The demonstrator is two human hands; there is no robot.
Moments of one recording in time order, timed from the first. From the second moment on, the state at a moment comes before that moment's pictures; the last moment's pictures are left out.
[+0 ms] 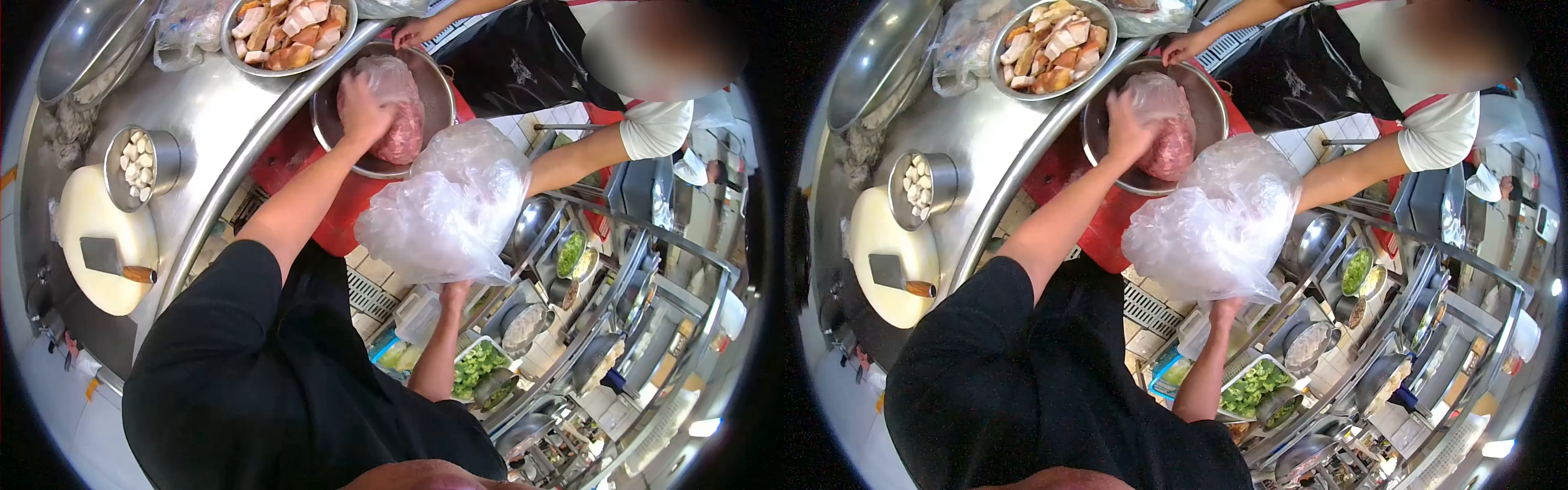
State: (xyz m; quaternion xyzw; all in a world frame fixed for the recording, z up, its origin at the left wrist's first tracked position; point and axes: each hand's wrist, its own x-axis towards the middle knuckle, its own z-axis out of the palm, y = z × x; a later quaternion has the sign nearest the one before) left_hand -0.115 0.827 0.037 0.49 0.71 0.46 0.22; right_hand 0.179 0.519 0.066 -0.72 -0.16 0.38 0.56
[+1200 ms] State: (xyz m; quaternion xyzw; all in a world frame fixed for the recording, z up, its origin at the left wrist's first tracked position) left_hand -0.108 0.838 0.069 0.61 0.56 0.40 0.39; right_hand 0.128 0.530 0.064 -0.67 -0.02 0.55 0.49
